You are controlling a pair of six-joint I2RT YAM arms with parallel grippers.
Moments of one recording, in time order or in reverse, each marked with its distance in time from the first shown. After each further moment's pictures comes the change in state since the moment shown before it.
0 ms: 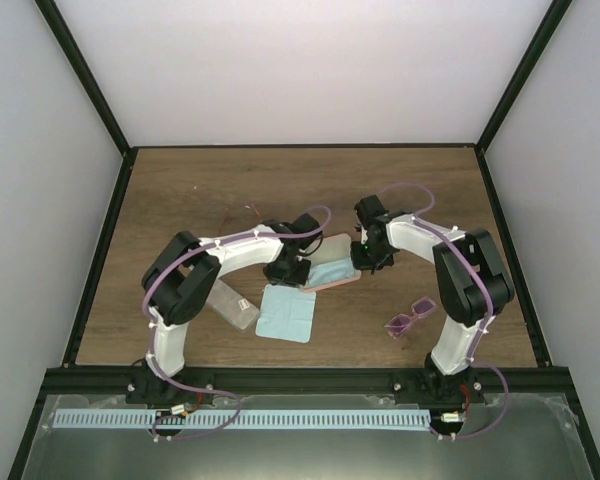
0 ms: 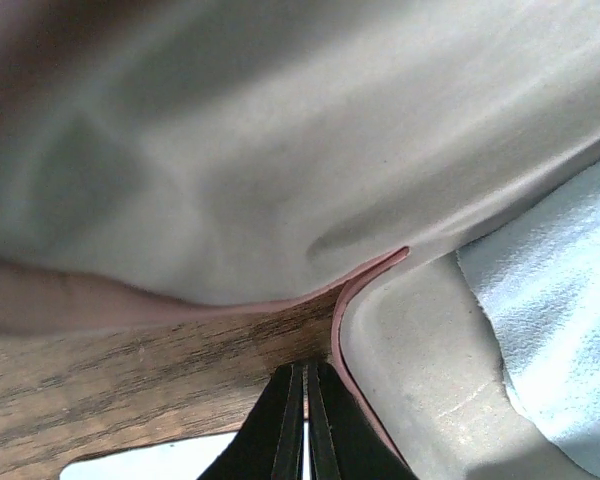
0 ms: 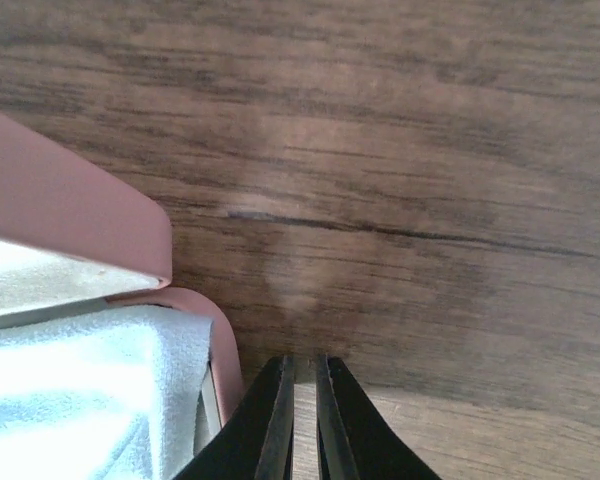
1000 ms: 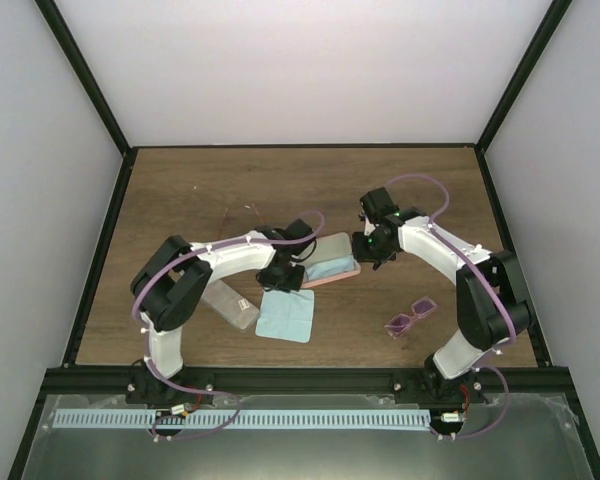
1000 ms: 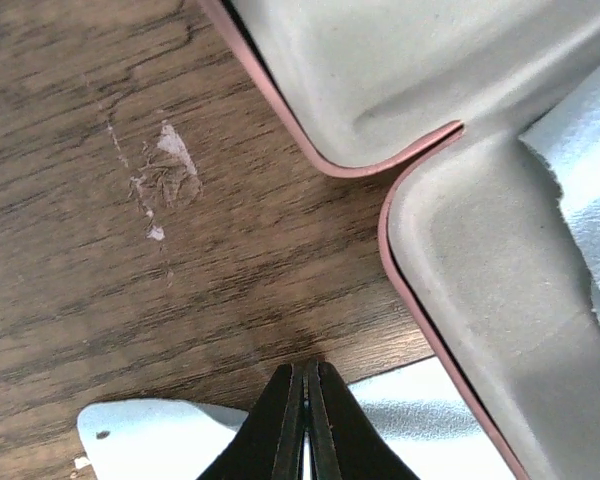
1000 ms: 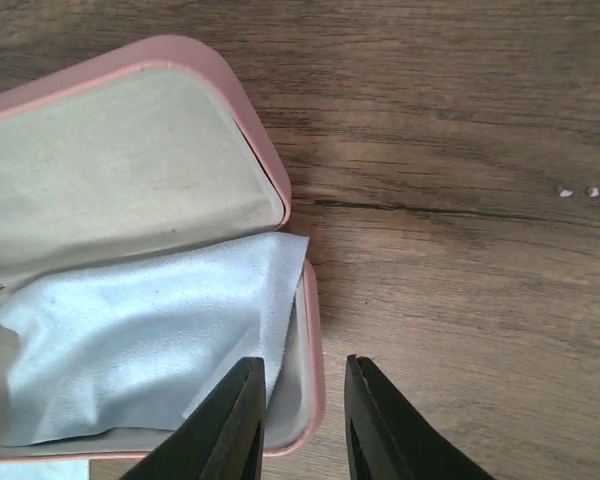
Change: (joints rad) left arm 0.000 -0.069 -0.103 0.032 -0.004 -0.013; right arm 0.012 -0.175 -0.010 -0.027 -0.021 0.071
